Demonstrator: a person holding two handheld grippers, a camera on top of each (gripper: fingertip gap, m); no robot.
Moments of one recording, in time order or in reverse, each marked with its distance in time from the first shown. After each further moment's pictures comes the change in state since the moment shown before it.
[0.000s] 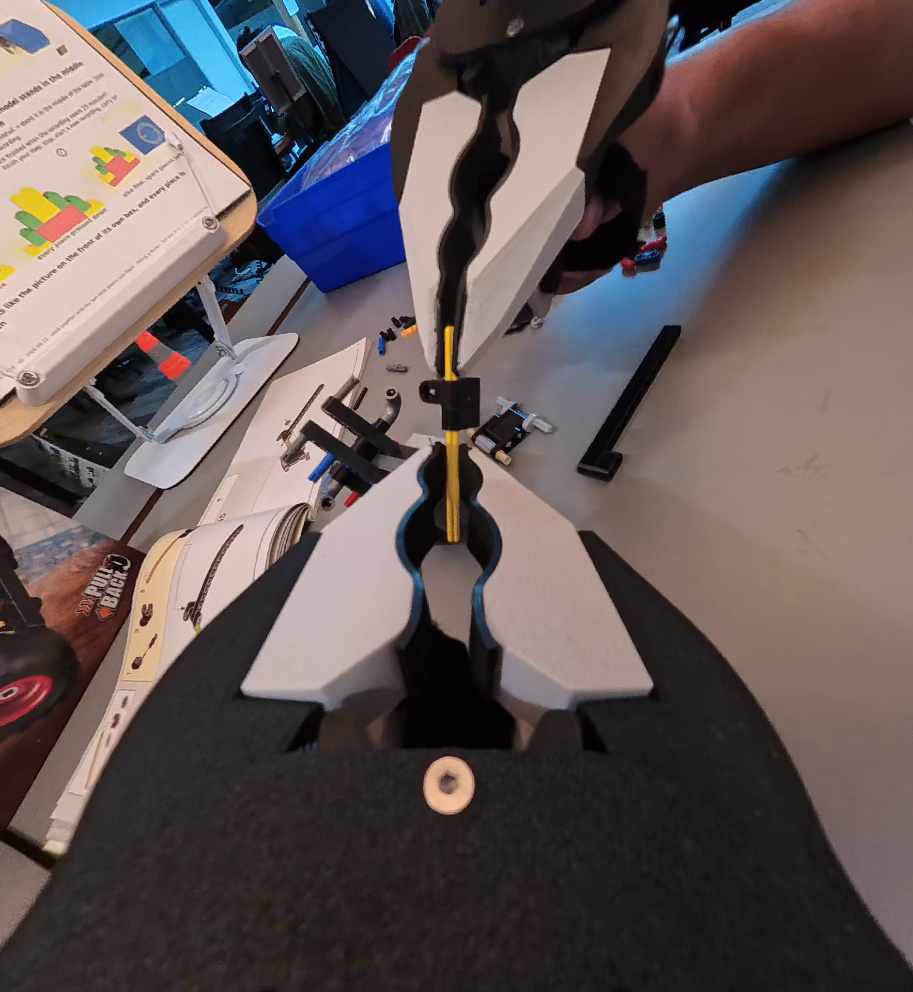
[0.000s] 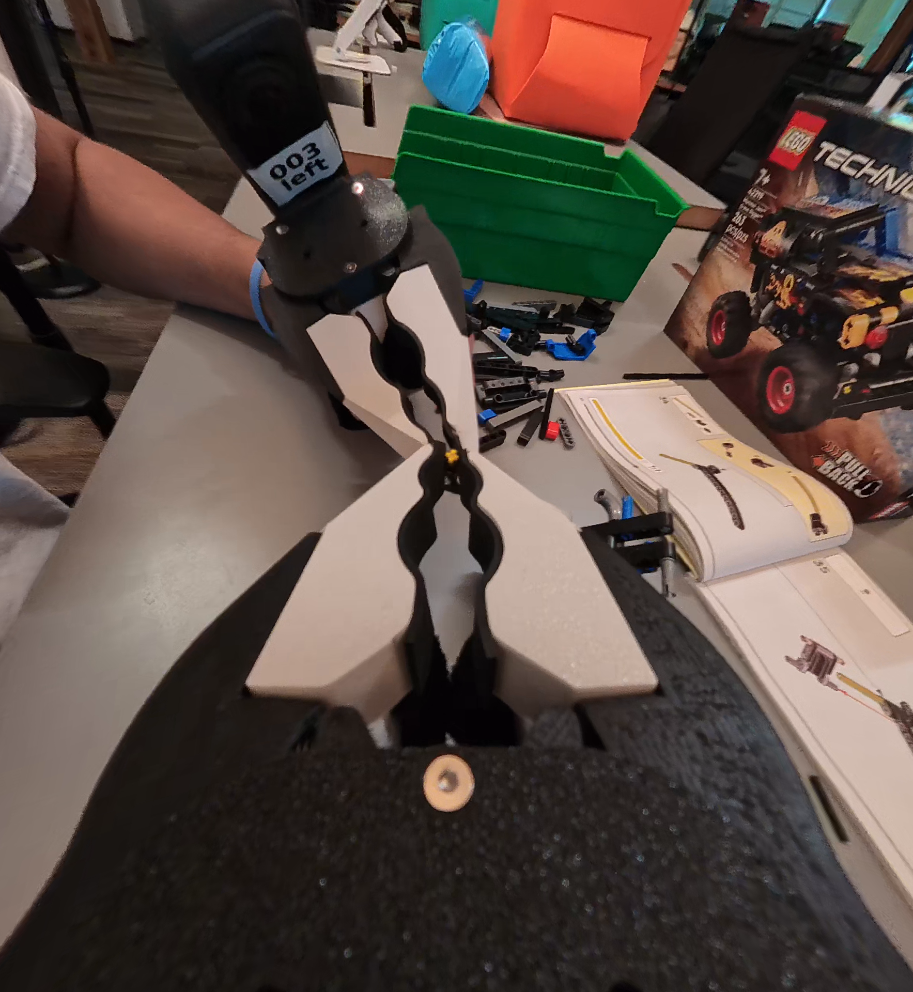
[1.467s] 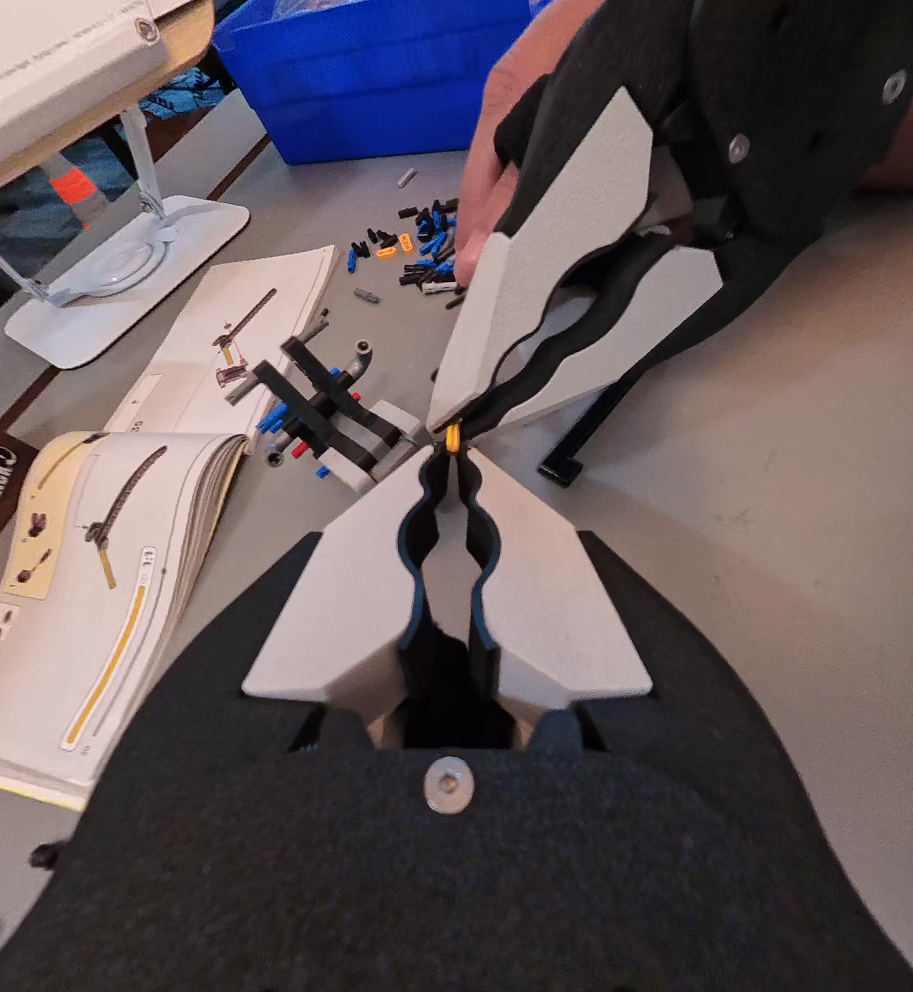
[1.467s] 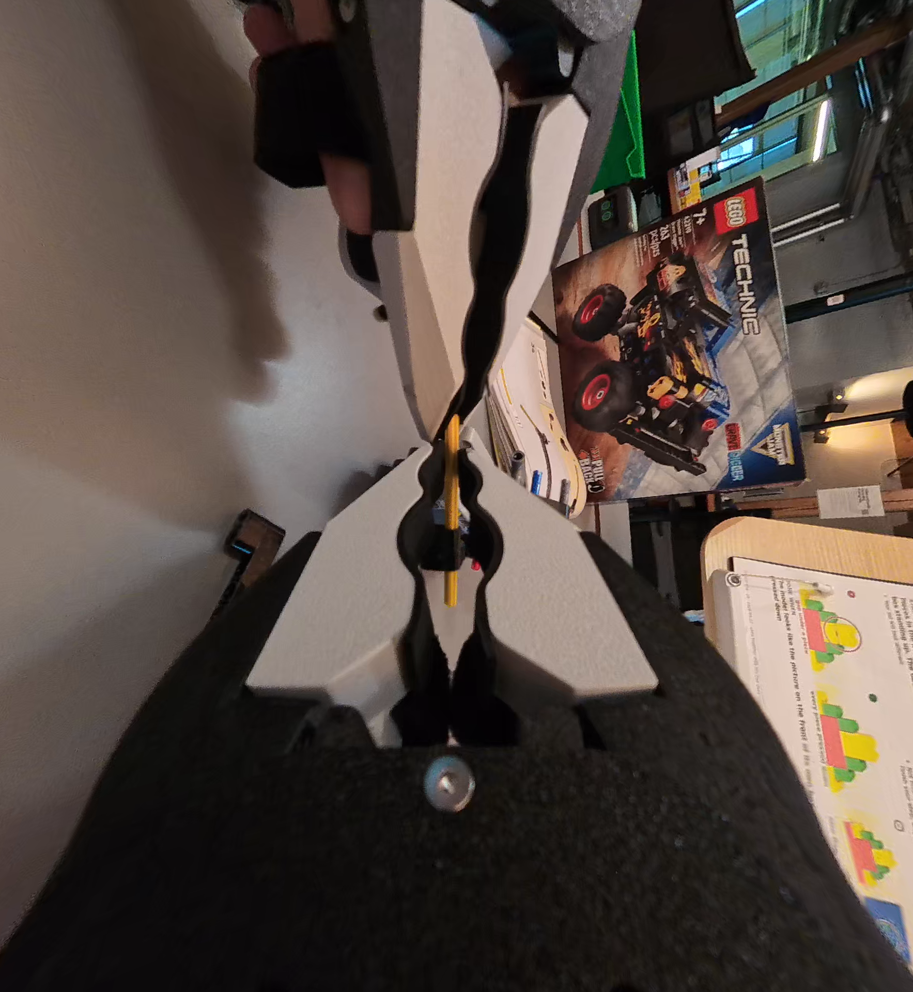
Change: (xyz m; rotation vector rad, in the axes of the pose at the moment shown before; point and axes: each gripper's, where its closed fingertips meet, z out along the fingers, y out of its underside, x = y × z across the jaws) left arm 0.010 0.005 0.005 -0.183 0.035 -0.244; right arm 0.009 0.034 0.010 -0.391 0.330 -0.749
